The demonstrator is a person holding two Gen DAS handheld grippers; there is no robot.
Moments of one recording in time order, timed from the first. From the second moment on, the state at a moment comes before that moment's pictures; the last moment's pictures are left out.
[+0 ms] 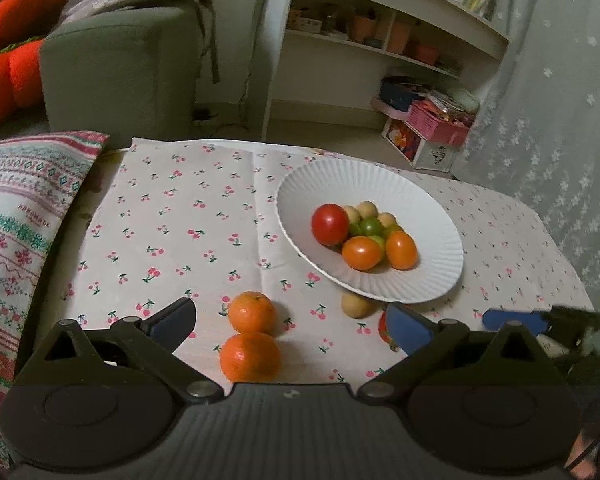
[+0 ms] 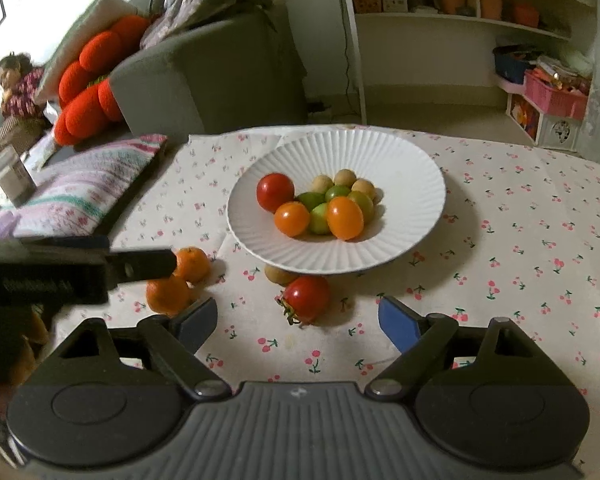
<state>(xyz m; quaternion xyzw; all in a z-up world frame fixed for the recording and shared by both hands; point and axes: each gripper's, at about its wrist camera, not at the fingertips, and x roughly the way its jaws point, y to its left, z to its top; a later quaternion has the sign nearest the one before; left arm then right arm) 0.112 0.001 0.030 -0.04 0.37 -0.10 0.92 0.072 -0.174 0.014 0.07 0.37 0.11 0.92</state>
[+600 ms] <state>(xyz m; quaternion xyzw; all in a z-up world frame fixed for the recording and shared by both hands) 0.130 -0.006 0.018 -0.03 0.38 -0.11 0.92 0.101 -0.155 -0.015 0.02 0.37 0.09 0.92</state>
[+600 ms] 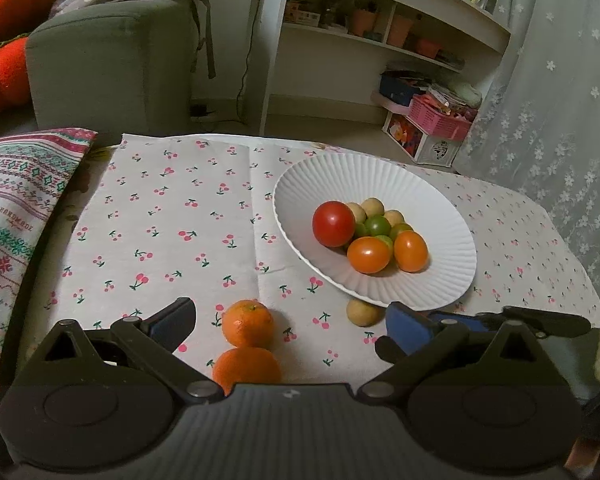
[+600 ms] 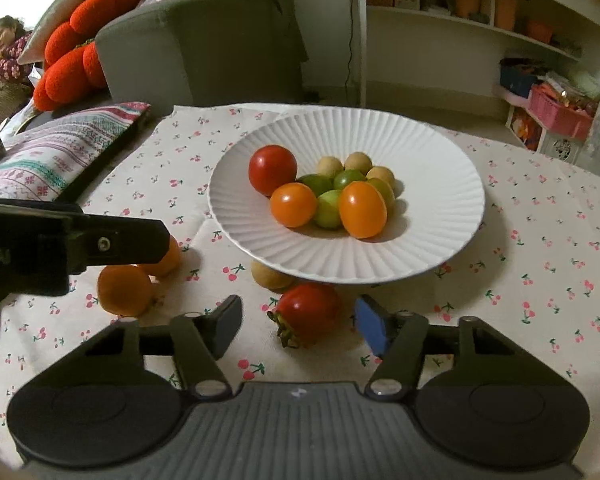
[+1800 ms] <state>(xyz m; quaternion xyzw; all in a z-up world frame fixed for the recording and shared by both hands) 0.152 -0.074 -0.035 0.06 0.37 -0.18 0.91 0.082 -0.209 0.020 0.06 0.37 0.03 0.93</state>
